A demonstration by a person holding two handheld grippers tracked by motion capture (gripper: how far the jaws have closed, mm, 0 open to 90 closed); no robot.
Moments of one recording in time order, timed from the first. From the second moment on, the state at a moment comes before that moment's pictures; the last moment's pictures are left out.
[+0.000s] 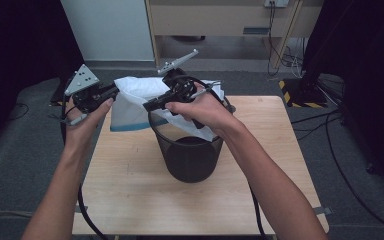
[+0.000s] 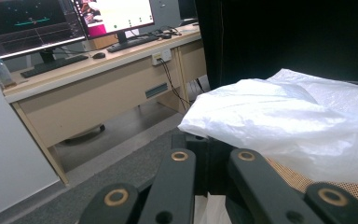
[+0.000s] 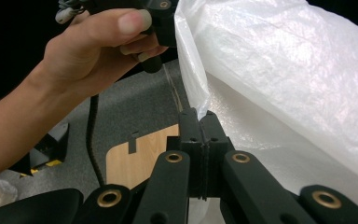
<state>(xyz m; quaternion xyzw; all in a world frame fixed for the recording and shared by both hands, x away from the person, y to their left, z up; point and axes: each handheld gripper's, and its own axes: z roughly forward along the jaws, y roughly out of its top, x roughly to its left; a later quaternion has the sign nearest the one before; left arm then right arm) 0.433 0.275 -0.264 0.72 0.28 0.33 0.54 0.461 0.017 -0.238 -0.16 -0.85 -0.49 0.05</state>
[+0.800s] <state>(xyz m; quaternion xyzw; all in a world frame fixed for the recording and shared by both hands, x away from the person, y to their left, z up) 0.434 0.263 -0.264 0.72 0.27 0.33 0.54 0.476 -0.007 -0.243 -0.20 -0.86 -0.48 0.03</state>
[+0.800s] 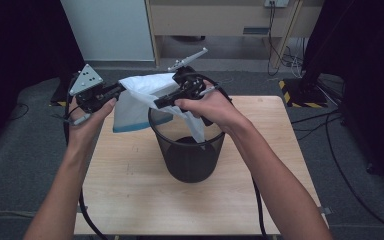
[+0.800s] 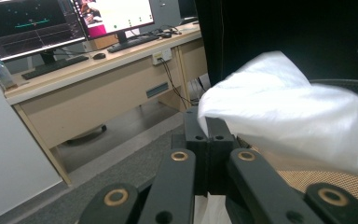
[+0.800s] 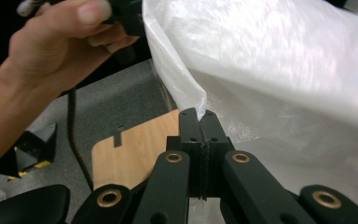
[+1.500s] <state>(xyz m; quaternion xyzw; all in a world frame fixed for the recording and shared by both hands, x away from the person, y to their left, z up) 0.443 0.239 -0.272 0.74 0.26 0.33 0.52 0.484 -0.033 -0.259 -0.23 -0.87 -0.44 -0.01</state>
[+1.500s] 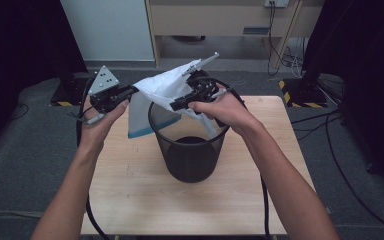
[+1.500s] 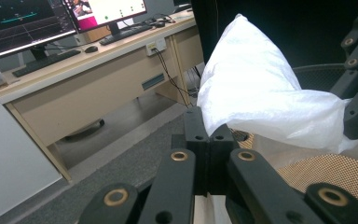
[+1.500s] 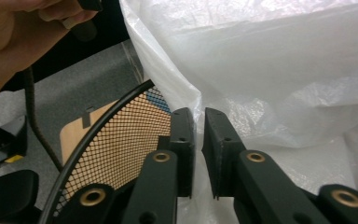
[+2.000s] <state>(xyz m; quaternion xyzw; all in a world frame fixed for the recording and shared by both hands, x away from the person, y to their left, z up) 0.448 0.232 -0.279 0.75 0.26 0.33 0.51 0.477 -0.032 -0.256 -0.22 -0.86 -0.45 -0.03</state>
